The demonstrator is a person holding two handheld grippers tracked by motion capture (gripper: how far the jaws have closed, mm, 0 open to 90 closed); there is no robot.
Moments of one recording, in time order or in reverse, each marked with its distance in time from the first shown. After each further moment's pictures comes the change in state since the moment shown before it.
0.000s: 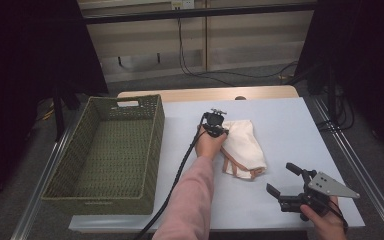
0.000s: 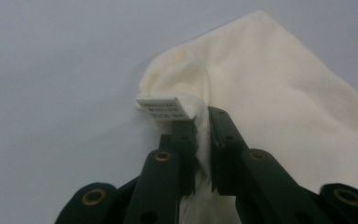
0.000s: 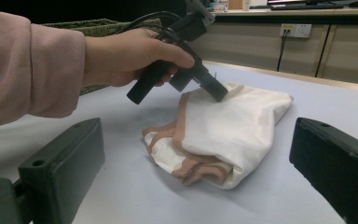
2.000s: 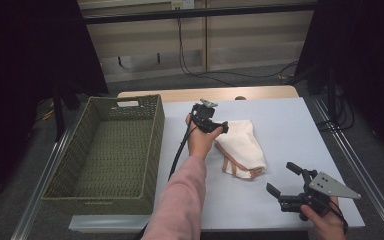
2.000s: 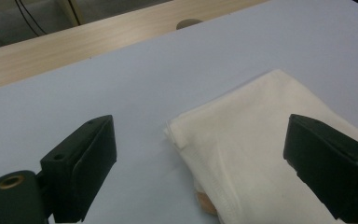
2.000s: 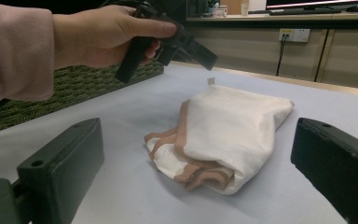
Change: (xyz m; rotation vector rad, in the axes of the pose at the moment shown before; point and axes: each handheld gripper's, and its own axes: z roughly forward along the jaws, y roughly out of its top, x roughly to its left) left arm 0.010 0.011 -0.045 -0.151 0.132 0.064; right arm 0.002 0.003 -0.001 -0.017 -0.002 0.009
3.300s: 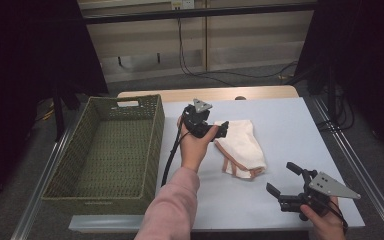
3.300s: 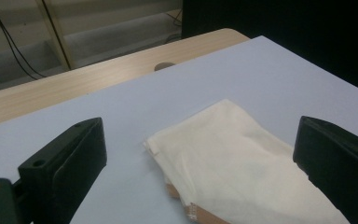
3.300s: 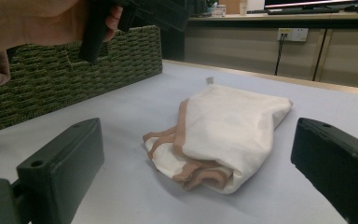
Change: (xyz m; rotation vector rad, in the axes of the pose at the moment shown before) left arm -0.010 0.002 -0.067 -0.152 -0.070 0.014; right arm 0.000 0.000 0.001 -0.002 -0.007 0.002
